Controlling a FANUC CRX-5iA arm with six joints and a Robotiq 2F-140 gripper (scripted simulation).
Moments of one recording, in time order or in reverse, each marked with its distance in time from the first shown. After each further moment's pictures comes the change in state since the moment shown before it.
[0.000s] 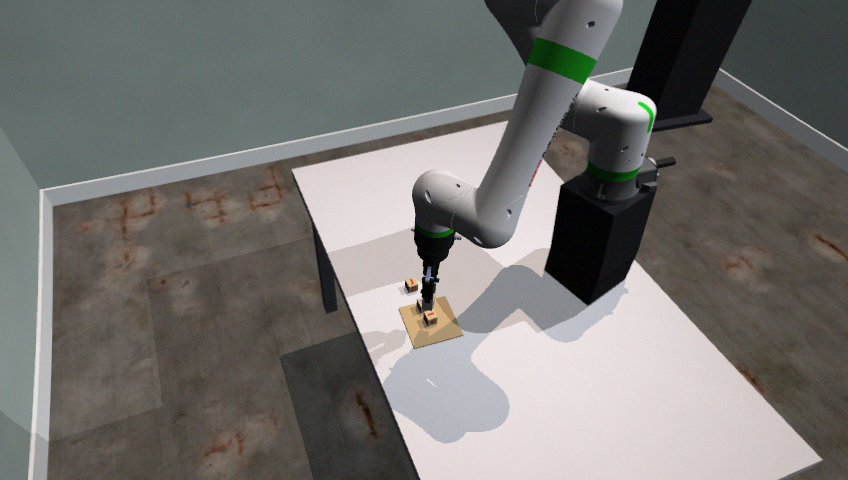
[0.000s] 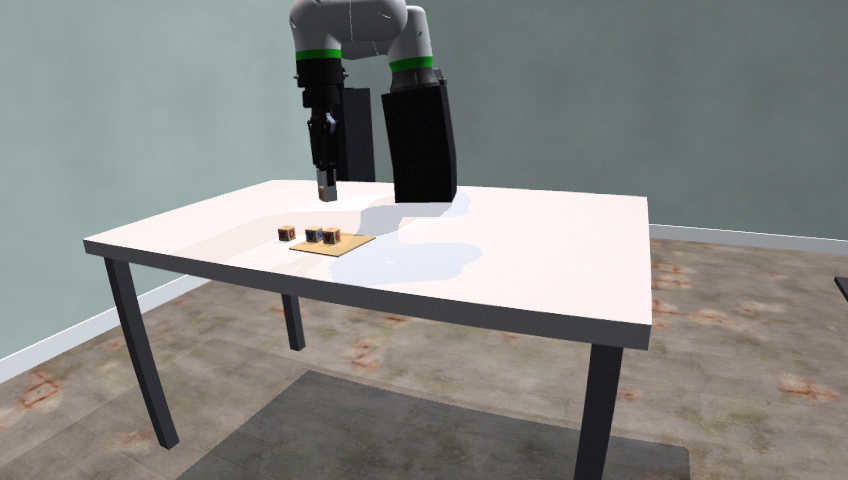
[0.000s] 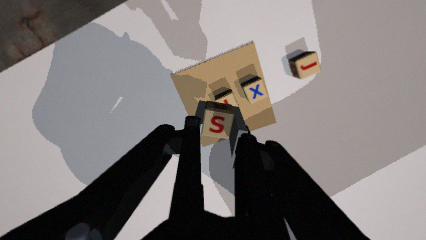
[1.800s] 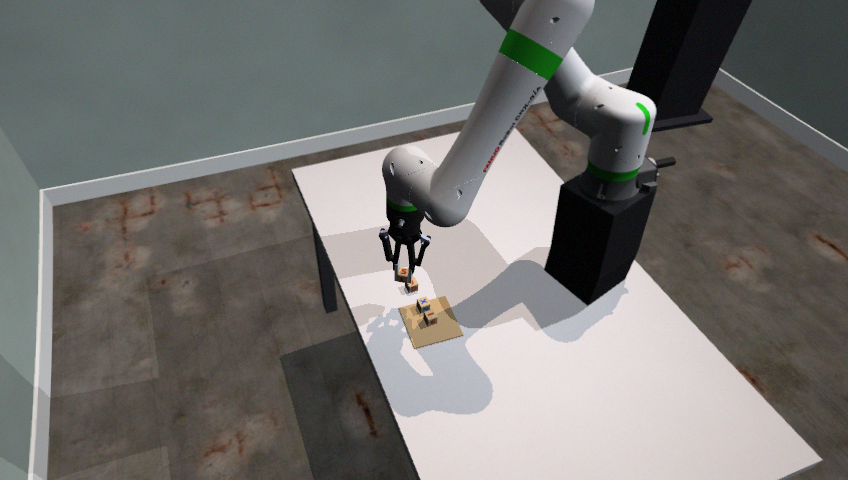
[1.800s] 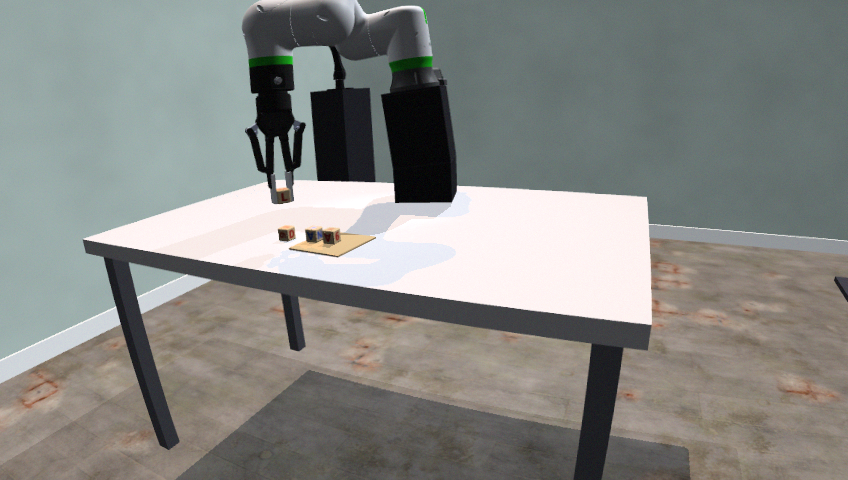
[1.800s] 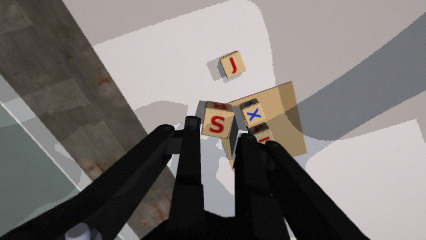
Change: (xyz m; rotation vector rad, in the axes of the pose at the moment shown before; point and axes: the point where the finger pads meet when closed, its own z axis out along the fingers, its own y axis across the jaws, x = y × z) arm 0.082 0.069 0.004 -0.004 -0.001 1.552
